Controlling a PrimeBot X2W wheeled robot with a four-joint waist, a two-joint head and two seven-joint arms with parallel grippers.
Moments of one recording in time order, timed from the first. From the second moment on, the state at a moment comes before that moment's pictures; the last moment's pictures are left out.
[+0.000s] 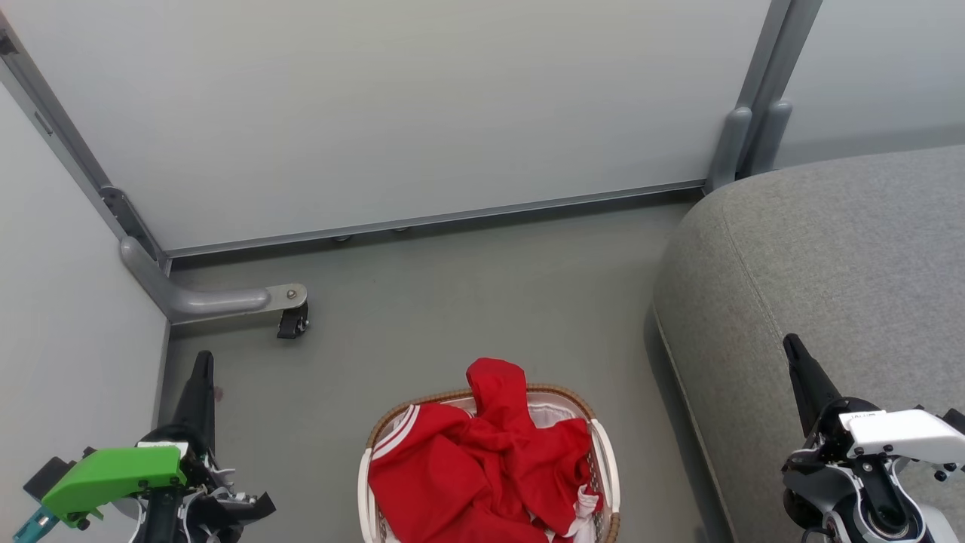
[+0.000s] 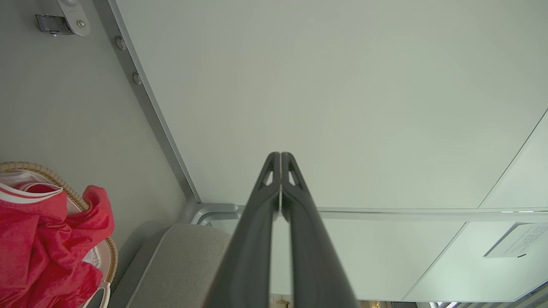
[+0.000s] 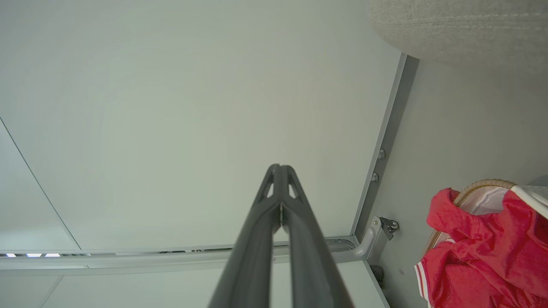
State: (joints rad) left arm -0.10 0.05 0.11 0.25 -1.61 -0.13 0.11; right arm -0.11 -0.05 -0.11 0.25 1.61 0.13 0.11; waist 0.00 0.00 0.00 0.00
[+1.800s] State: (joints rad) left arm -0.06 0.04 -0.05 0.20 -1.01 -0.11 -0.08; right arm -0.06 -0.04 -0.11 0.19 0.90 0.13 -0.08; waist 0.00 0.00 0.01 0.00
